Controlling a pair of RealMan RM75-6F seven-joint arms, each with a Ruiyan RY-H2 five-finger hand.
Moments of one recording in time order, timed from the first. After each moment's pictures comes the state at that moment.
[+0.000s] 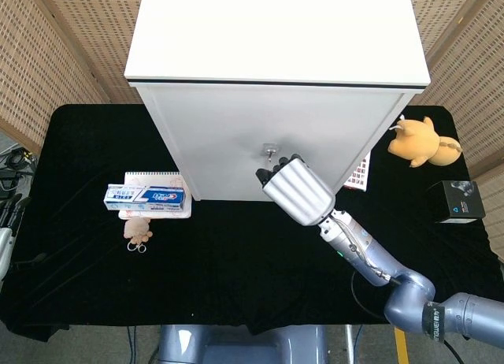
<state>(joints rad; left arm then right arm) -0.12 -1.09 -0.07 -1.60 1.35 1.37 0.02 0.80 -1.20 0.38 -1.83 -1.54 1.05 -0.81</state>
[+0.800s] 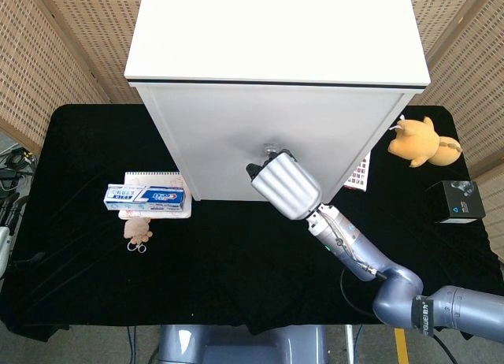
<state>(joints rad) -0.12 -1.09 -0.08 -1.59 1.35 1.36 0.01 0.88 -1.22 0.37 -1.83 -1.42 1.04 -0.91</state>
